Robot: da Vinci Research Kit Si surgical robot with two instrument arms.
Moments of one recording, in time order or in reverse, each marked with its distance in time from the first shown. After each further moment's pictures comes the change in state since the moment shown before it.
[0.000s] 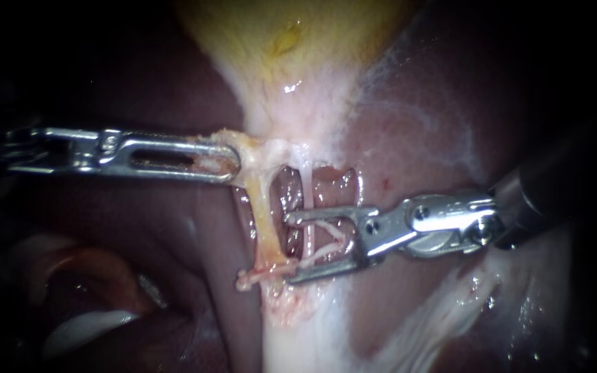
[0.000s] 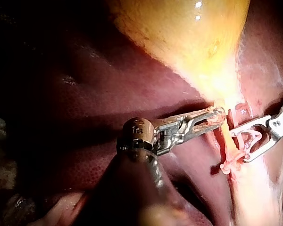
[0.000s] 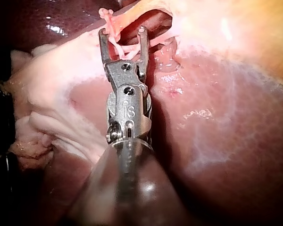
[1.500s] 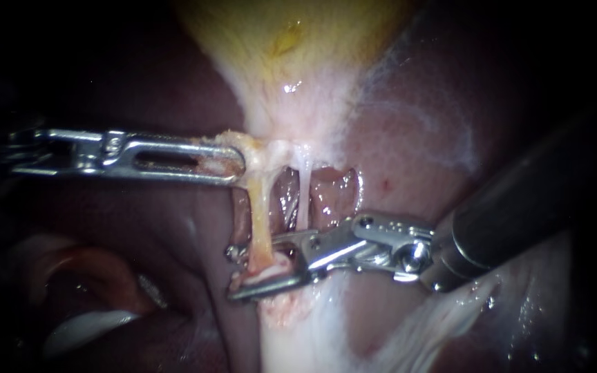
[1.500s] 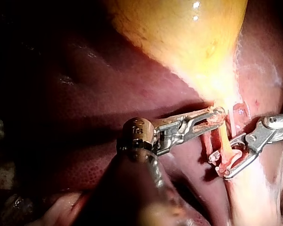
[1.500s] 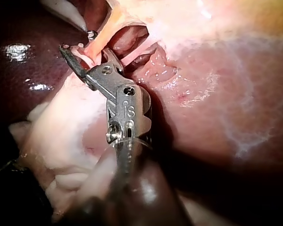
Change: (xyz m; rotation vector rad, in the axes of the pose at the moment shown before) right arm 0.000 0.001 0.006 0.107 0.147 0.293; left arm 0.000 0.000 0.000 0.000 0.000 -0.001
